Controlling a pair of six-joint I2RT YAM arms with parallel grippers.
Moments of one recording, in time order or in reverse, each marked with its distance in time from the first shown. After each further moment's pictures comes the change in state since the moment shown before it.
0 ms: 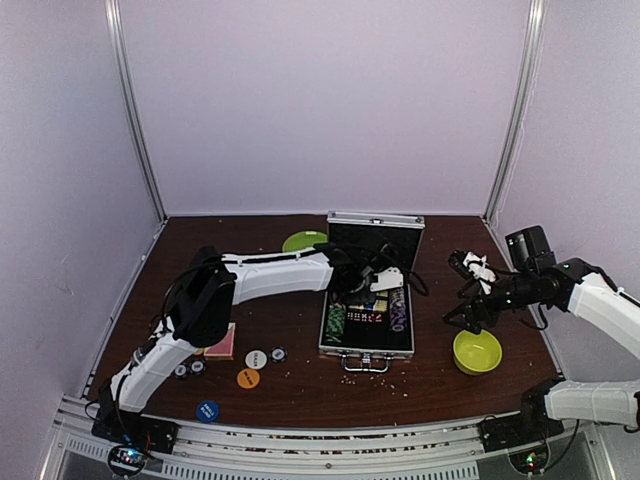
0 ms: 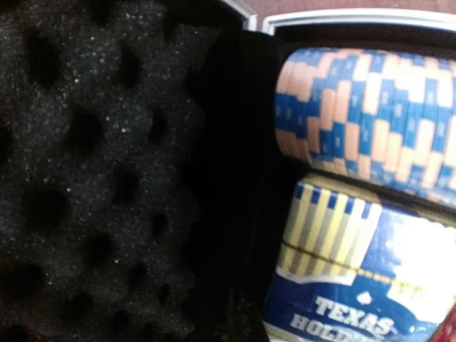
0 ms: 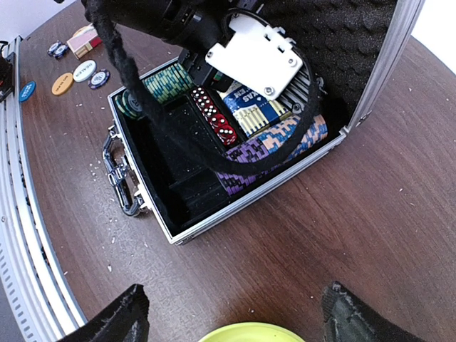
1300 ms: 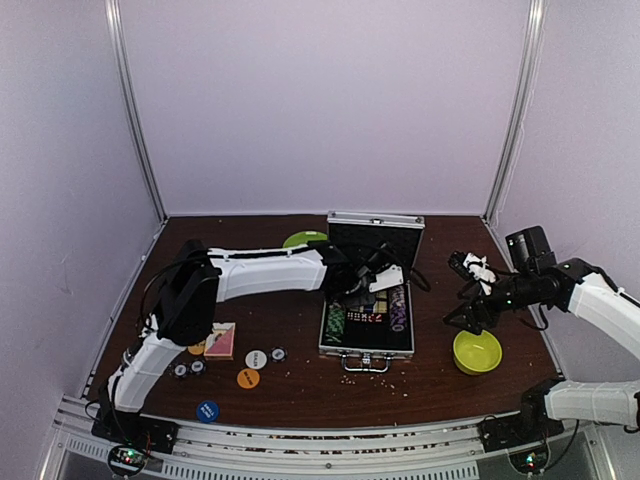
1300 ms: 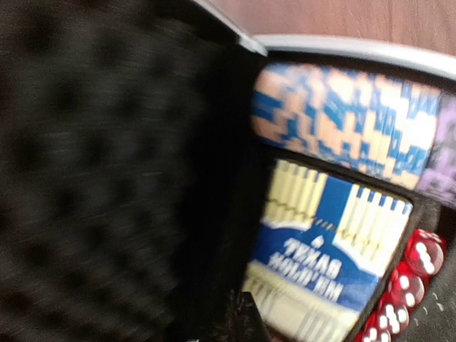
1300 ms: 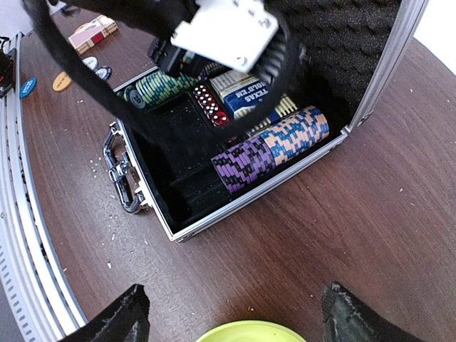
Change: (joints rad) left arm -0.029 -0.110 -0.133 0.000 0.022 -0.133; right arm 0.000 -0.003 0.000 -0.009 0.000 -0.016
